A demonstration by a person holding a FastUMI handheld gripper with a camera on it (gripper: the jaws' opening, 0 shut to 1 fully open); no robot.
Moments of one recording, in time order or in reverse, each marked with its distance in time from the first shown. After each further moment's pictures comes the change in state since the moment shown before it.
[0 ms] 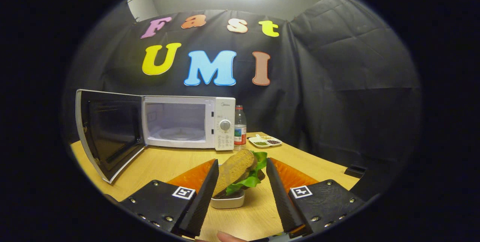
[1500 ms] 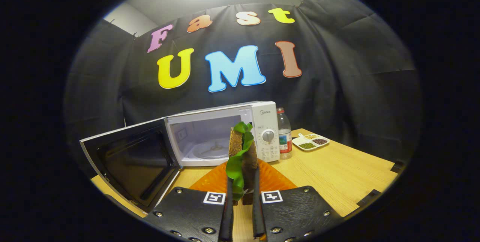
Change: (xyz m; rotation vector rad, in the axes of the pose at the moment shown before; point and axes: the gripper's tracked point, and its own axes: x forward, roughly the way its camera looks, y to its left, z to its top) arm 0.067 0.116 0.072 0.105 0.021 0.271
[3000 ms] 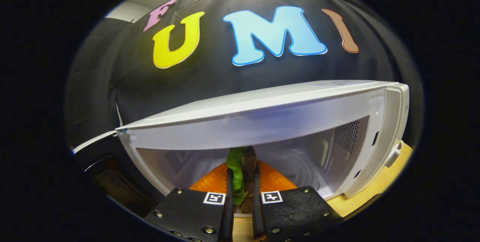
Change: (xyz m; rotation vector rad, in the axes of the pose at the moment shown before) arm 0.303 0.119 -0.020 0.053 0.131 0.120
